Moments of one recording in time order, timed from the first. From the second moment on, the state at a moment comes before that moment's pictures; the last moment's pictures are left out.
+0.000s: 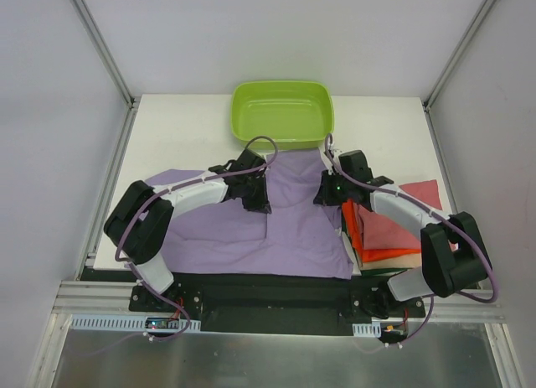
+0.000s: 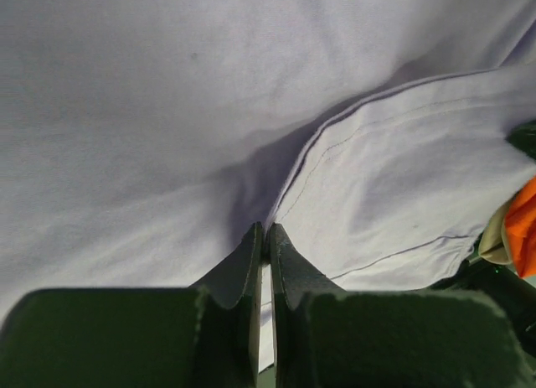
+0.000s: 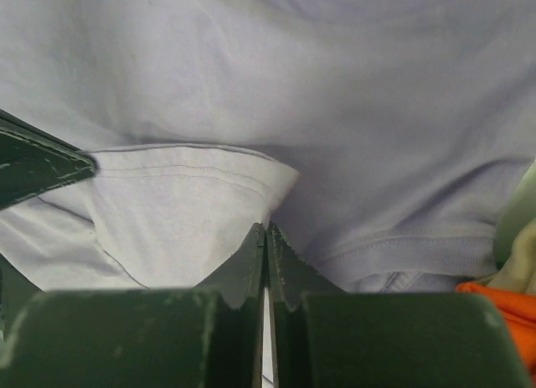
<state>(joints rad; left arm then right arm) -0.67 1.69 1.05 -0.39 0.22 -0.78 0.42 1.44 0.80 -0.27 -0.30 0.32</state>
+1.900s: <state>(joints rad) 0.07 1.52 1.07 -0.58 -0.16 -0.68 0.35 1.80 1.16 -0.09 -0.07 0.30</state>
